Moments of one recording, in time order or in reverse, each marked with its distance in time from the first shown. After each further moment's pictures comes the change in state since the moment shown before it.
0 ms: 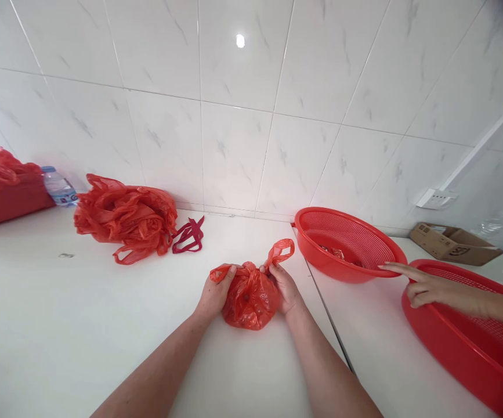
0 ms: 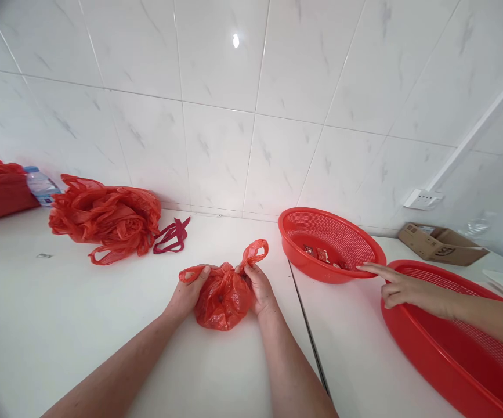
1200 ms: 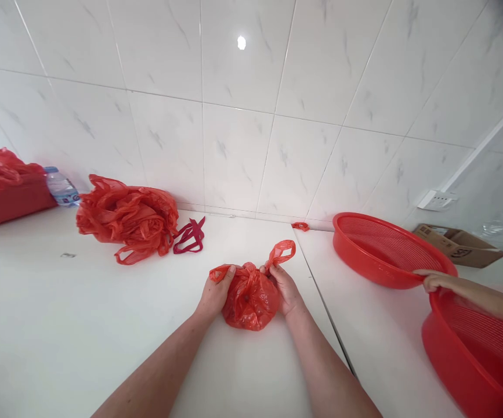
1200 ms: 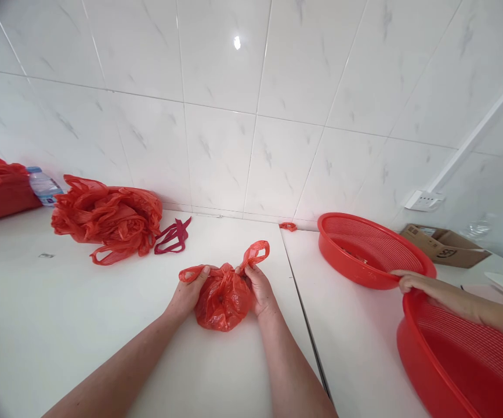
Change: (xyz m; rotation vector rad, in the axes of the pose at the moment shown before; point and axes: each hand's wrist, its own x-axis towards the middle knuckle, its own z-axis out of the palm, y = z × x) left_hand 0.002 -0.002 -0.001 0.021 0.015 -0.010; right_hand -0.001 0.000 0.002 -0.018 0.020 0.009
